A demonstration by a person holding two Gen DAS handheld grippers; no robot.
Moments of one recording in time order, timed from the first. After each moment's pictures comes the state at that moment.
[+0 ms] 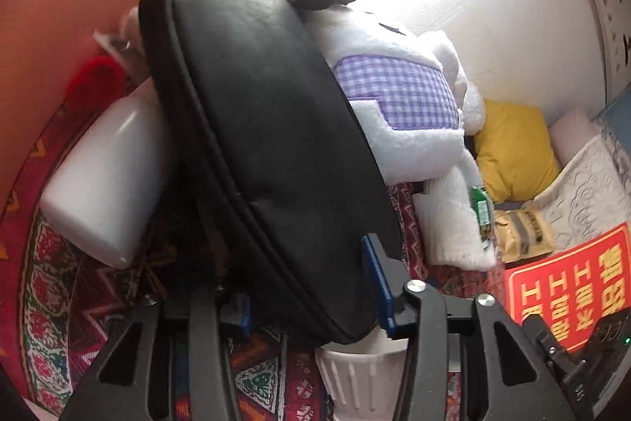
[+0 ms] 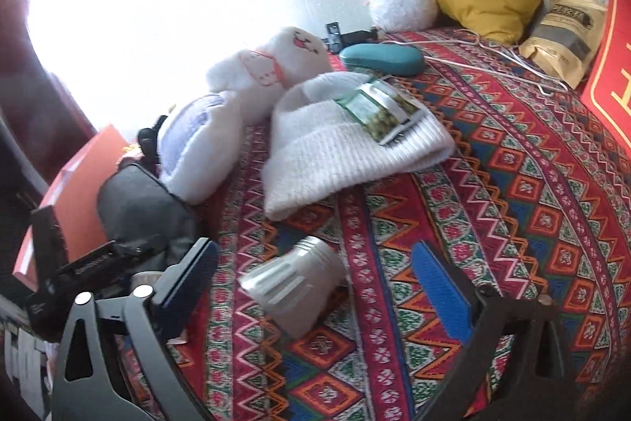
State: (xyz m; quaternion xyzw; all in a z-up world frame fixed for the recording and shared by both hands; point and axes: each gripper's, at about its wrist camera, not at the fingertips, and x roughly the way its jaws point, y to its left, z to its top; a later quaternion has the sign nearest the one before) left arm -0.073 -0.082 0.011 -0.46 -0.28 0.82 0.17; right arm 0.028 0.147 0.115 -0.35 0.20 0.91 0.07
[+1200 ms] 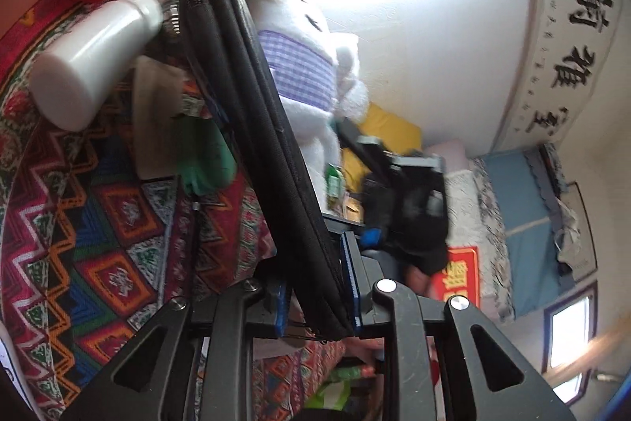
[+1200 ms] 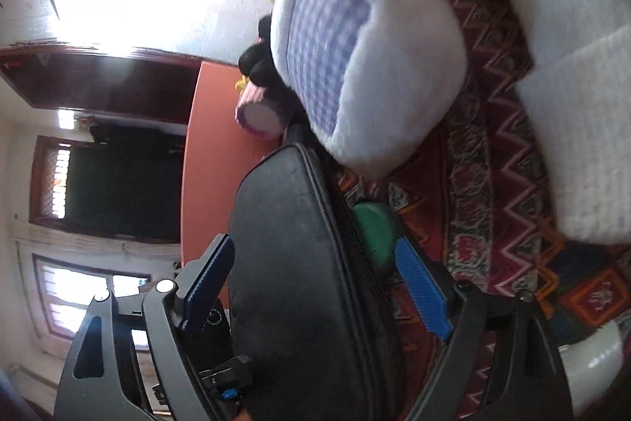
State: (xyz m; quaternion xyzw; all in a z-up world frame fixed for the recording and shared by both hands) left arm -0.022 -0.122 0.037 -0.44 -0.47 0.68 0.36; right arm -0.135 0.087 0.050 -0.53 0.43 0.68 -0.27
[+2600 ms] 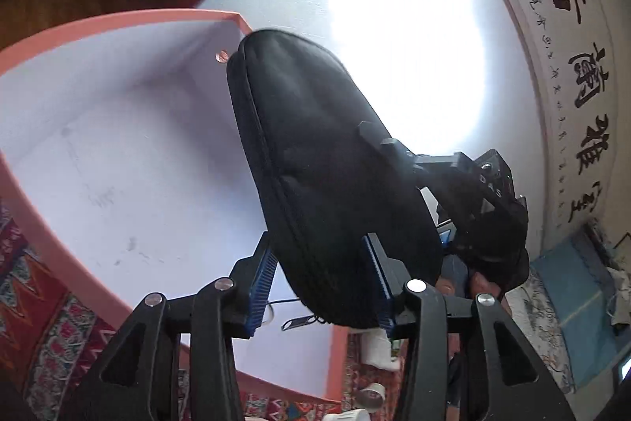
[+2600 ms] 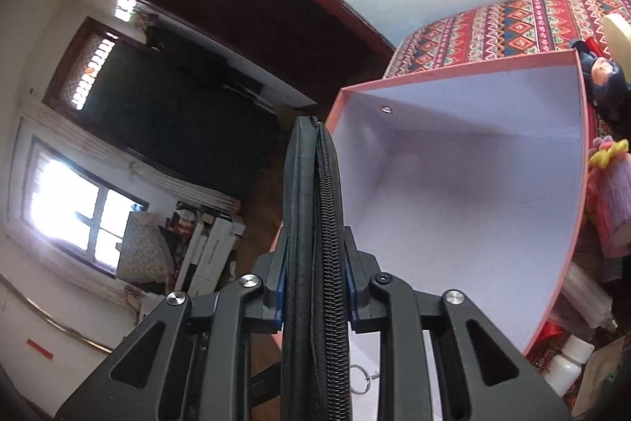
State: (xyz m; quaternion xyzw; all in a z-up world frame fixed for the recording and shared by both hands) left arm -0.023 -0.373 0.116 -0.30 -0.44 0.84 0.08; right arm -0.248 -0.219 0.163 -0.48 0.28 0.74 -0.39
